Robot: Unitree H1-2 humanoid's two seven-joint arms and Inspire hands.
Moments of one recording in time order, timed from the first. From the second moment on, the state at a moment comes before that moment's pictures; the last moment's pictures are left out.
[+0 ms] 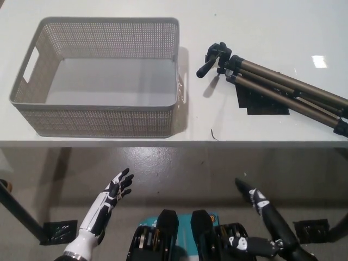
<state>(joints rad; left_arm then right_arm) -0.14 0.14 -0.05 0.39 -0.03 -0.35 -0.19 0.03 -0.13 0.20 -0.10 -0.09 -0.08 0.13</state>
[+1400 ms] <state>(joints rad) -0.12 0.14 -0.05 0.40 -0.03 -0.35 -0.19 -1.19 -0.45 0.25 0.69 -0.20 0.27 0.34</state>
